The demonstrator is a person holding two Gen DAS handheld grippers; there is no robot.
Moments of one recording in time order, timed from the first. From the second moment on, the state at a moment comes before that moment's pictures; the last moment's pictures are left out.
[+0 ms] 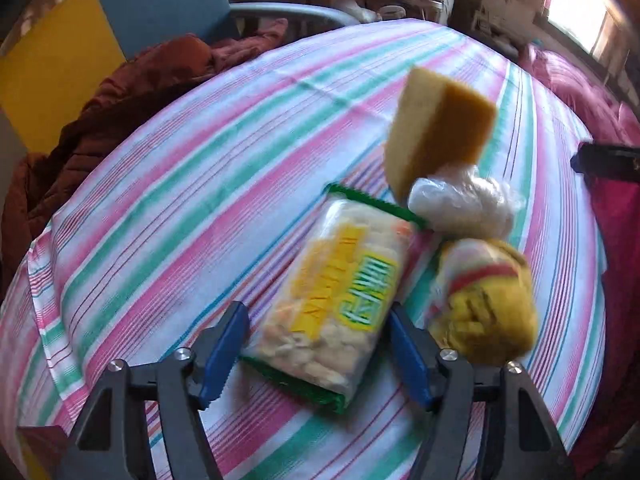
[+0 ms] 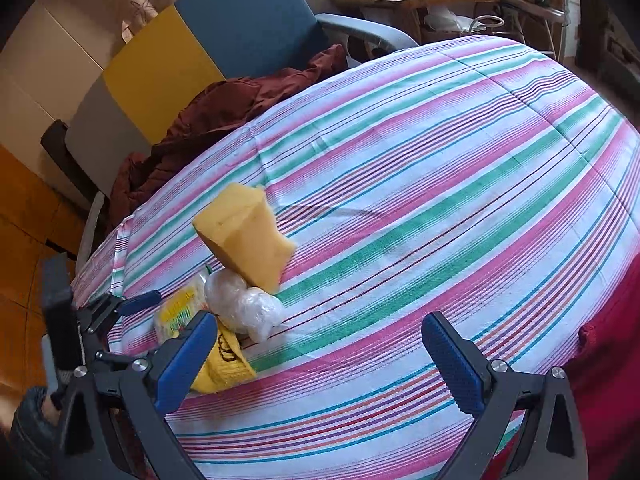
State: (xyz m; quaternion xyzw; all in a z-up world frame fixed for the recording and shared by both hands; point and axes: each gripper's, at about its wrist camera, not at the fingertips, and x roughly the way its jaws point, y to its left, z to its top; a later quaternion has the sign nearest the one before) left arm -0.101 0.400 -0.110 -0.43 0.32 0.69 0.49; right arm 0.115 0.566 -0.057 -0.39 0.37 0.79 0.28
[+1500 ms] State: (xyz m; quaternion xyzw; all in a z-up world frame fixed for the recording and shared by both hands) left arm -0.033 0.296 -0.099 -0.49 0.14 0.77 0.39; right arm -0.002 0.563 -0.062 -0.45 0.23 0.83 0.25
